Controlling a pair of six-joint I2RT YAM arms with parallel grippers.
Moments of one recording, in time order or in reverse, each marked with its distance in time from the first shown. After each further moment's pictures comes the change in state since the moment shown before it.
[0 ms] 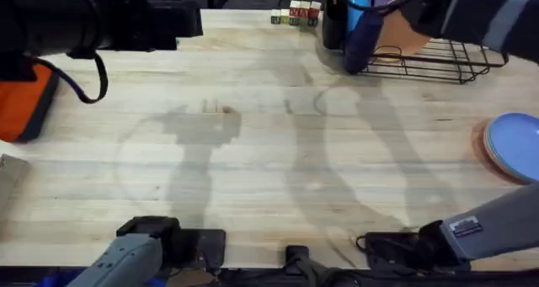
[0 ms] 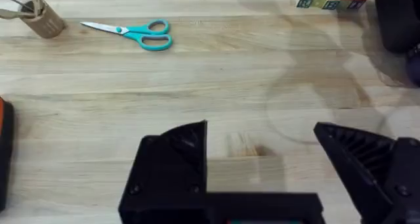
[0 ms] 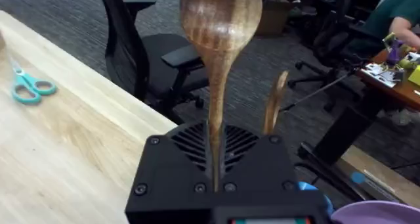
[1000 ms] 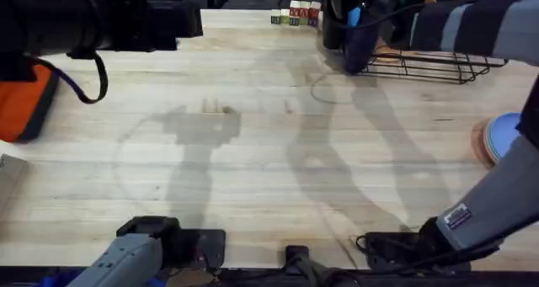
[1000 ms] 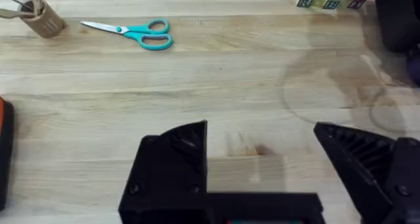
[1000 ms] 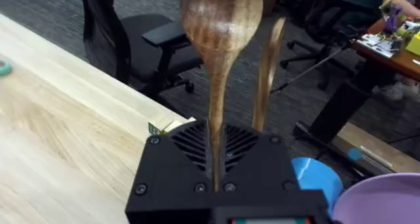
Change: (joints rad) left arm 0.000 0.000 0.000 -0.002 0.000 0.000; right arm -0.027 0.193 -0.004 0.155 0.039 0.011
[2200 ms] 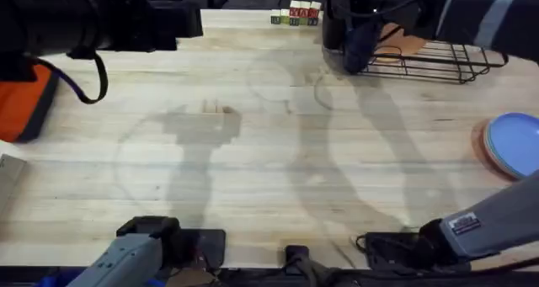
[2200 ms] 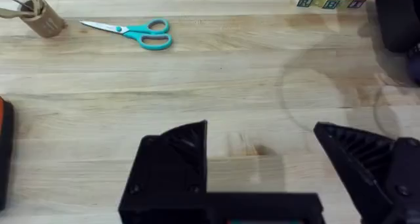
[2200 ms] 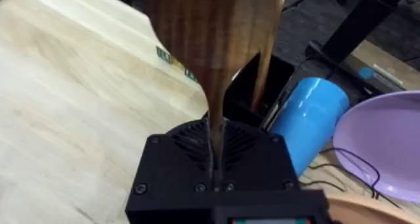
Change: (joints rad) left arm 0.000 0.000 0.000 0.000 0.000 0.000; right arm -0.006 -0.143 0.000 -0.471 0.053 -0.041
